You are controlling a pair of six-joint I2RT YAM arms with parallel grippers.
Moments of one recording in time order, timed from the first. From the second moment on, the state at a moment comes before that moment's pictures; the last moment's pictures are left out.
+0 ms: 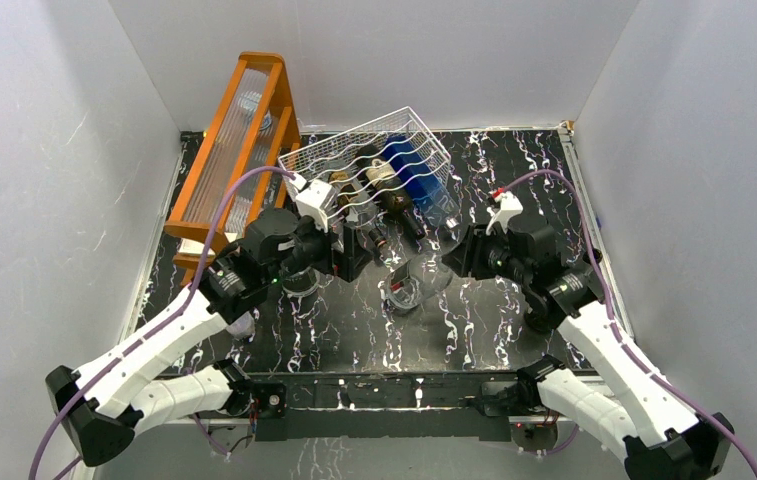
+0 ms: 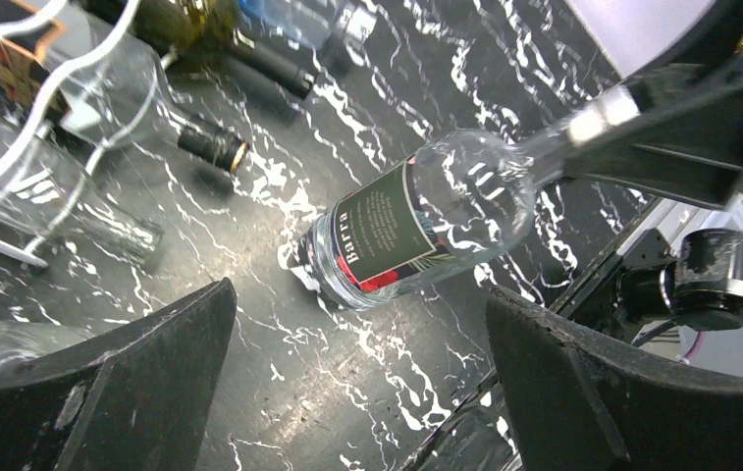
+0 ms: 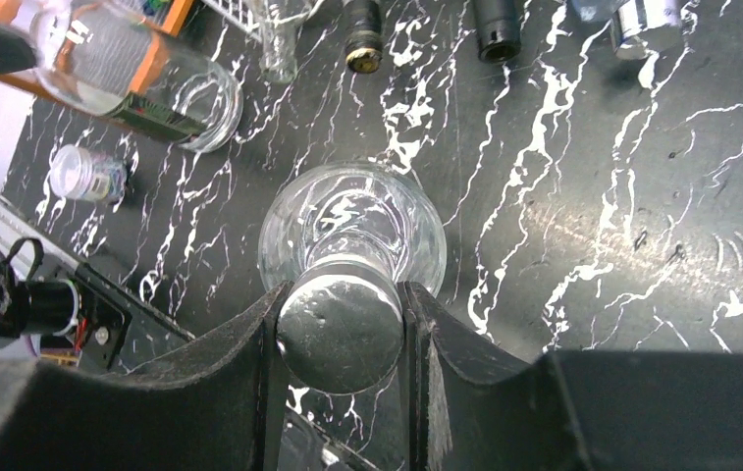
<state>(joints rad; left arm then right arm) -0.79 1.02 0.94 -0.35 0.04 -0.35 0.54 0.74 0.72 -0.47 -0.18 0.44</state>
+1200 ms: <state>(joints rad) -0.79 1.29 1.01 -0.30 -0.03 -0.39 0.69 1.04 0.81 -0.71 -0.33 0.31</state>
